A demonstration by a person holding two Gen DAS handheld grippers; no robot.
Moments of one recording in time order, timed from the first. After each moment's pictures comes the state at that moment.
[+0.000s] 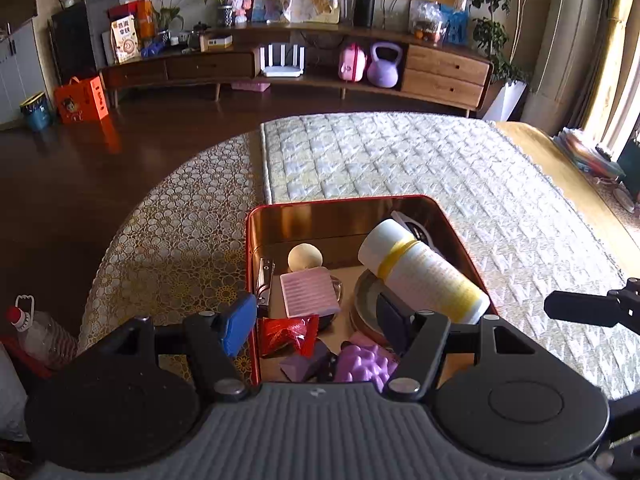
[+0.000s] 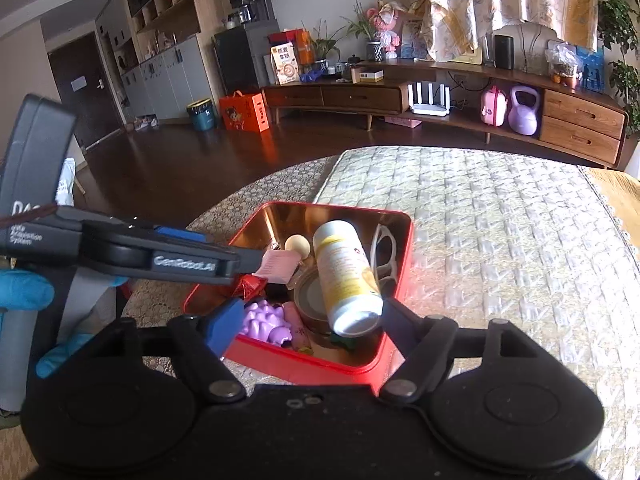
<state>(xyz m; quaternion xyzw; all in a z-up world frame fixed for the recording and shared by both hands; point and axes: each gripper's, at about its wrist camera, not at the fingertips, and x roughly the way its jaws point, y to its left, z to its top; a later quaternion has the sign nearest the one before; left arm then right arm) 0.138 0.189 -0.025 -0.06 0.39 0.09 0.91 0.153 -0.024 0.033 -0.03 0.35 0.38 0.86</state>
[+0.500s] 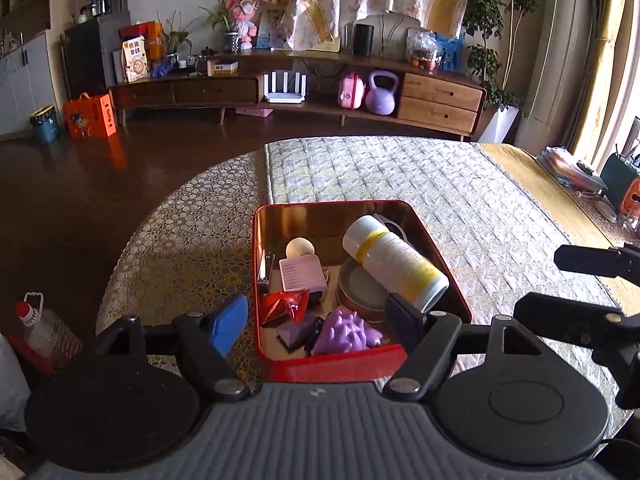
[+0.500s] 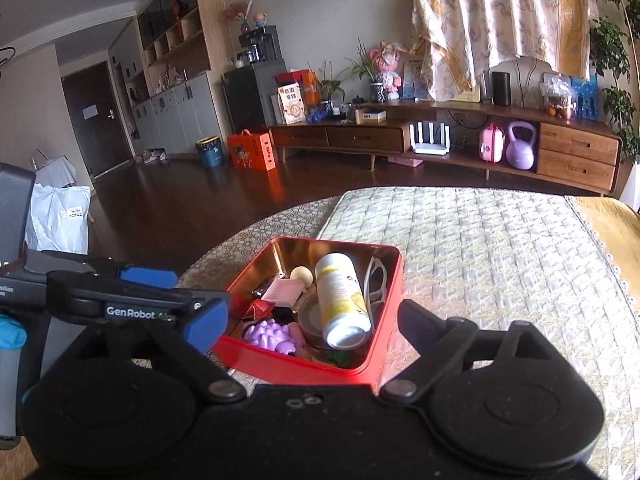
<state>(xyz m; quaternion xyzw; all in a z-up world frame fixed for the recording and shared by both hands) 0.076 0.170 -0.007 -0.06 0.35 0.09 0.93 0.131 -0.058 0.053 -0.02 0.29 0.39 0.87</state>
